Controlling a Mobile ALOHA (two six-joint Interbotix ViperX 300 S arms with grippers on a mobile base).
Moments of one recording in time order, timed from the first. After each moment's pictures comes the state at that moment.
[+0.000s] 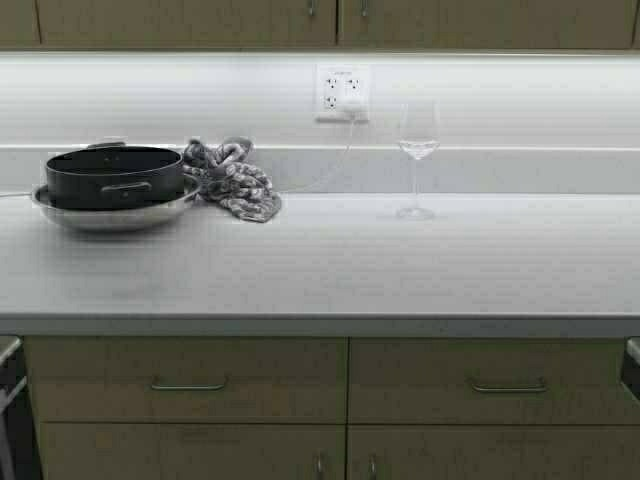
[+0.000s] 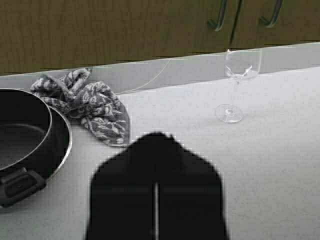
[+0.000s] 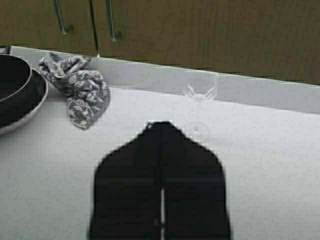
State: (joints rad) left arm -0.29 -0.27 0.58 0.47 -0.14 -0.52; right arm 0.28 -0.50 0.66 -0.48 0.02 0.47
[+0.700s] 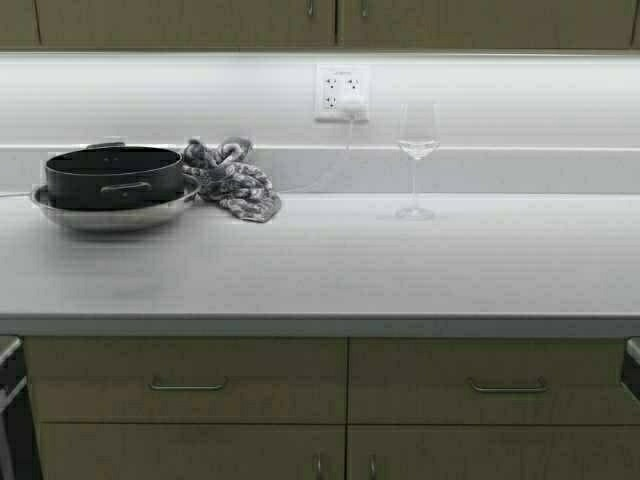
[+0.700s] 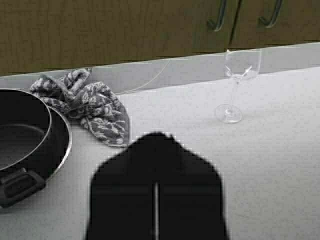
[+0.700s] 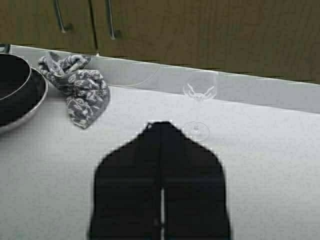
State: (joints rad) left arm -0.29 -0.27 0.58 0.47 -0.14 -0.52; right arm 0.28 -0.50 0.66 -0.48 0.02 0.47
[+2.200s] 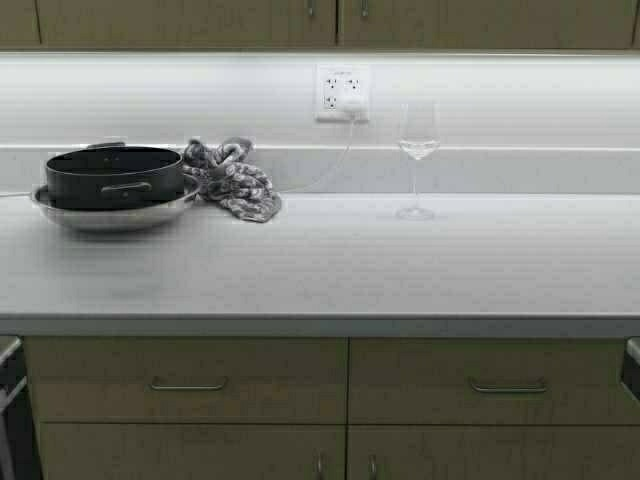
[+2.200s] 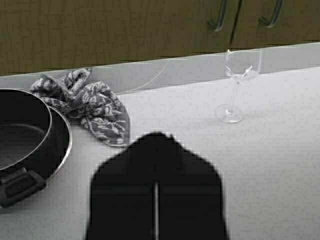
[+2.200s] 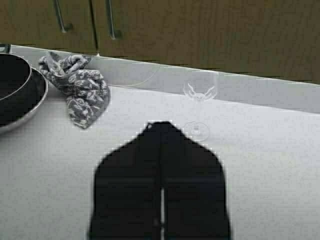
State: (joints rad) left arm -0.29 -0.27 0.58 0.47 -0.14 -0.52; right arm 0.28 -0.50 0.66 -0.48 0.02 0.47
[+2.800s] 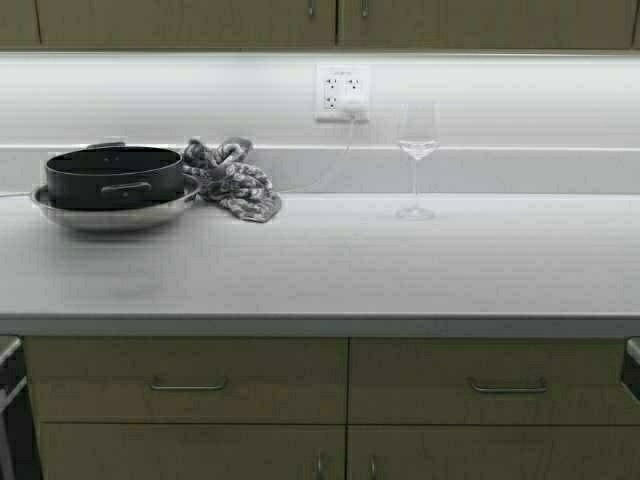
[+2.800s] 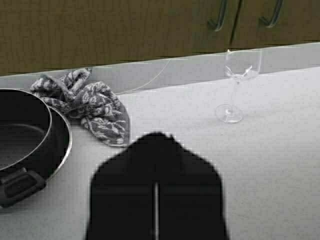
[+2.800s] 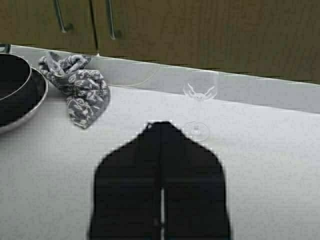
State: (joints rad) left arm -0.29 -0.27 0.58 0.47 -0.14 -0.52; right arm 0.28 -0.50 0.66 -0.48 0.02 0.47
